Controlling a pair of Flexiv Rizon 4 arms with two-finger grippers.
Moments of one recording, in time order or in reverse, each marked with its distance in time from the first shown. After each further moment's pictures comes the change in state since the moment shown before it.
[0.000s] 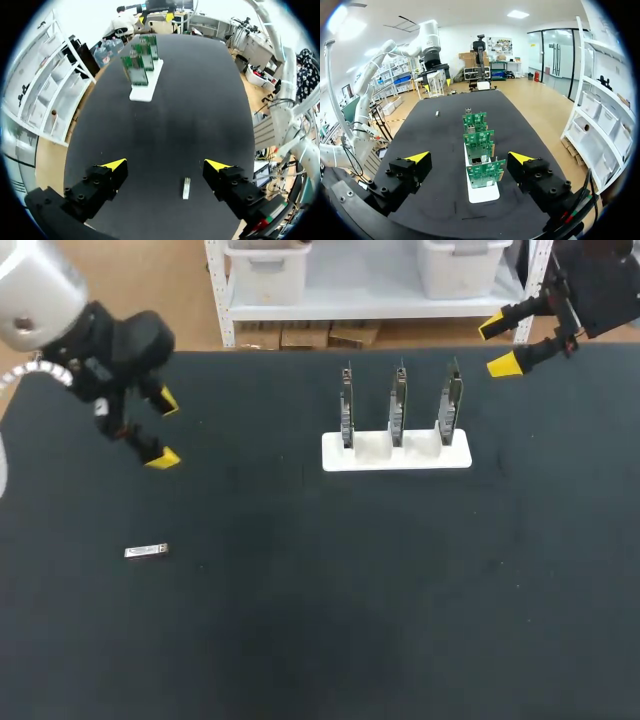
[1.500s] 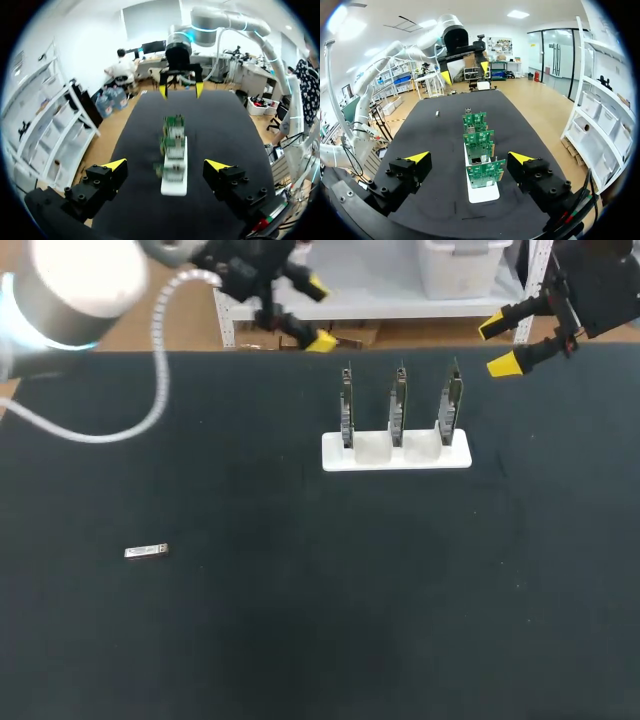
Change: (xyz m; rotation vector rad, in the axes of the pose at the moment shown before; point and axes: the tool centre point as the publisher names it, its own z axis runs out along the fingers) left arm -0.217 0.102 0.017 -0.028 -0.403 0.090; right arm 0.000 0.000 0.000 0.000 0.000 0.000
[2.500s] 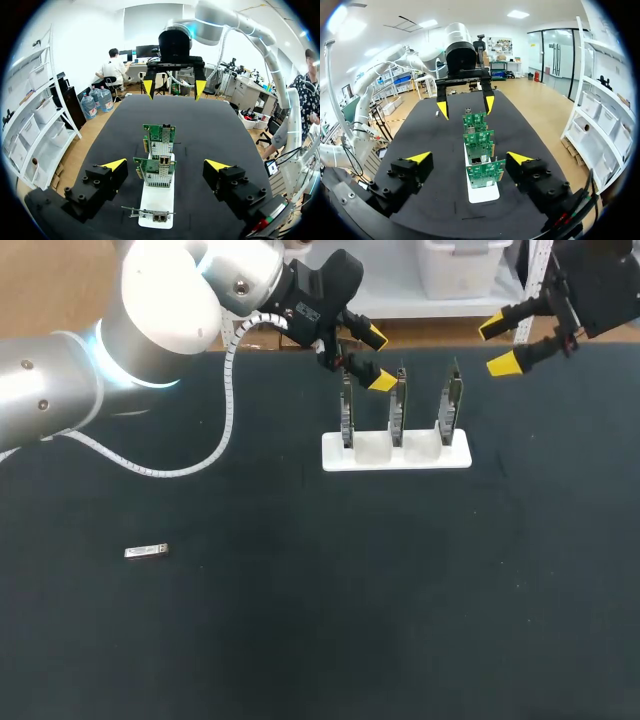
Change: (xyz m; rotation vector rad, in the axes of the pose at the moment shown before) left arm -0.028 -0.026 0.107 0.144 -0.104 -0.070; right arm 0.000 0.000 0.000 0.000 0.000 0.000
